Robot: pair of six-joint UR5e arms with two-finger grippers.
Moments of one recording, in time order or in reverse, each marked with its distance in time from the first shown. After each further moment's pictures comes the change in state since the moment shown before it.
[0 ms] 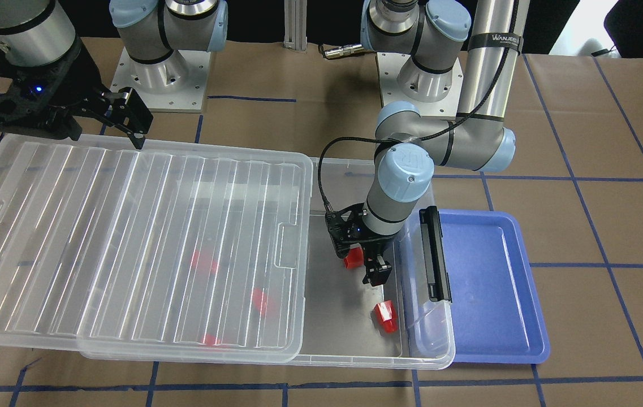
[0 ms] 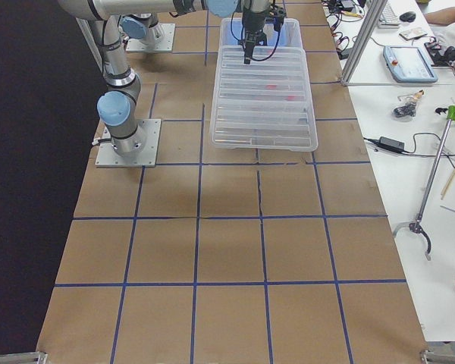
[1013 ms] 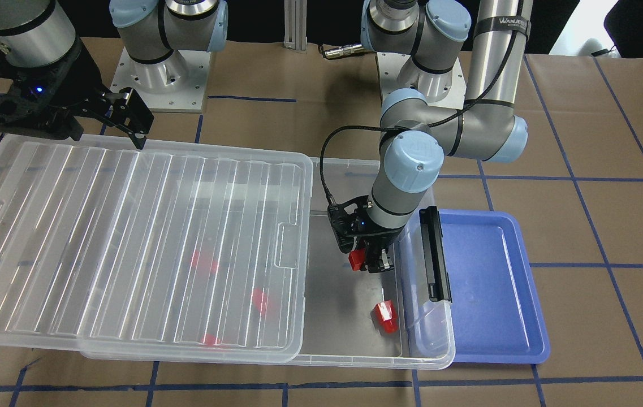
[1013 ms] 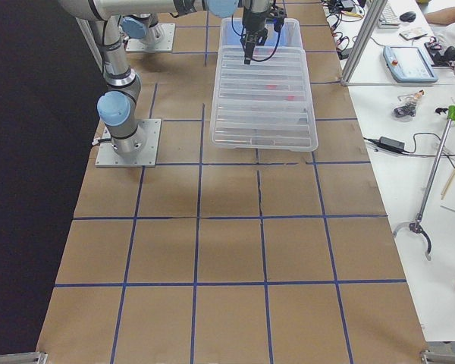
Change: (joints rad) left arm 0.005 0.095 0.073 -0.154 0.006 0.003; right arm -0.001 0.001 0.000 0.004 0.008 0.003
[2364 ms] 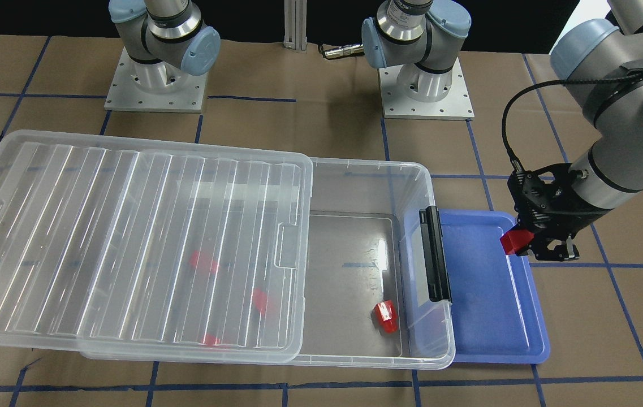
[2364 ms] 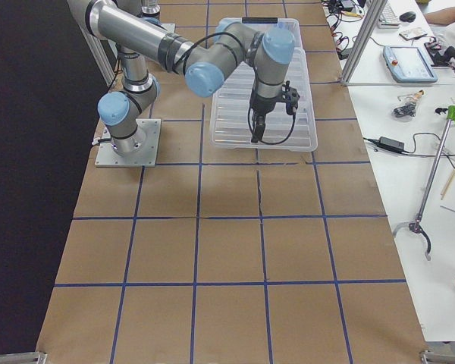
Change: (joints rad) left arm 0.413 0.087 0.221 -0.429 0.024 0.571; right arm -0.569 0.111 0.086 -0.216 -0.108 -0.622
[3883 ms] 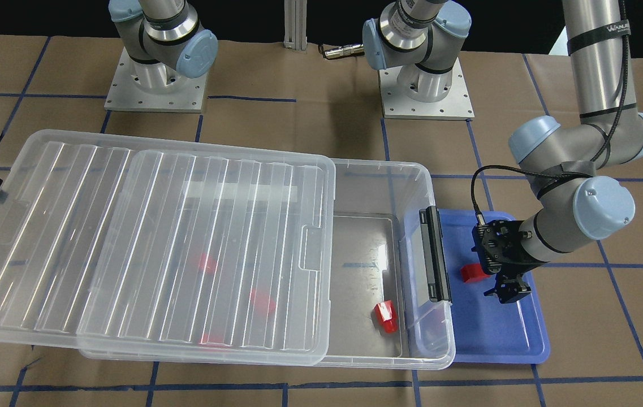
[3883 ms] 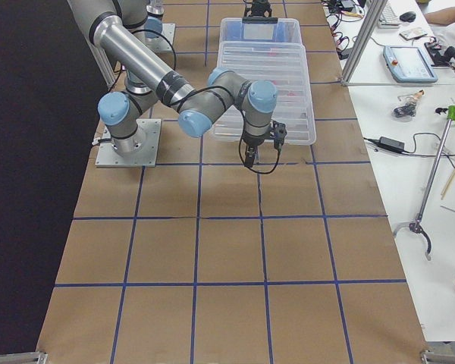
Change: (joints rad) left arm -0.003 -0.124 -0.133 0.194 -0.045 -0.016; right arm -0.011 -0.031 0.276 -0.213 0.147 0.071
